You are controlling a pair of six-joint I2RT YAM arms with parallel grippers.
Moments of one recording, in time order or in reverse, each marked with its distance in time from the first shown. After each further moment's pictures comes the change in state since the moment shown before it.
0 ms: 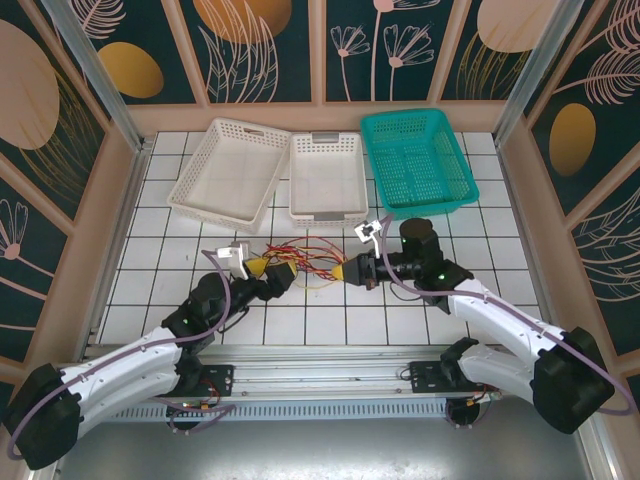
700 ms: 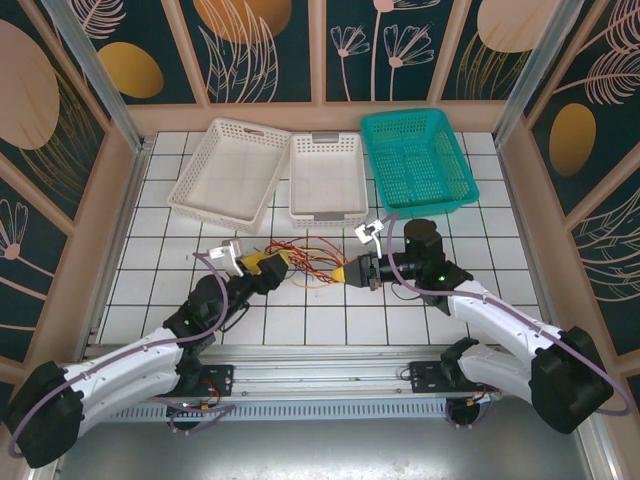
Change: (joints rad) left arm -0.004 0.018 -0.022 0.106 -0.110 -0.066; right arm -0.011 0.004 -0.031 0.124 -0.122 0.106
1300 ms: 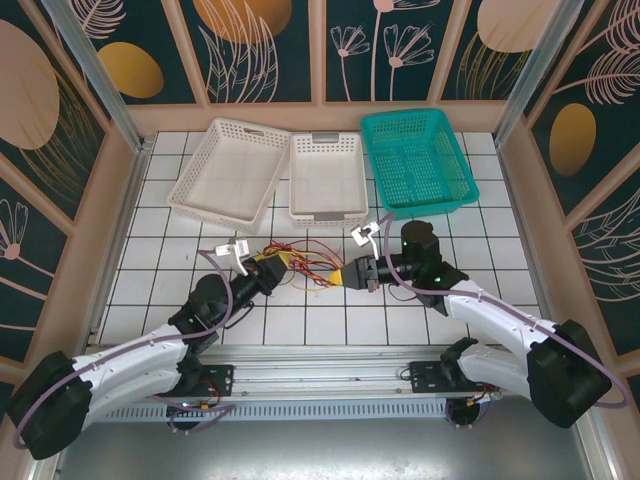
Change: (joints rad) left arm 0.000 0.061 -0.007 0.132 0.102 -0.004; right arm 0.017 0.032 -0.017 0.072 -0.032 0.071
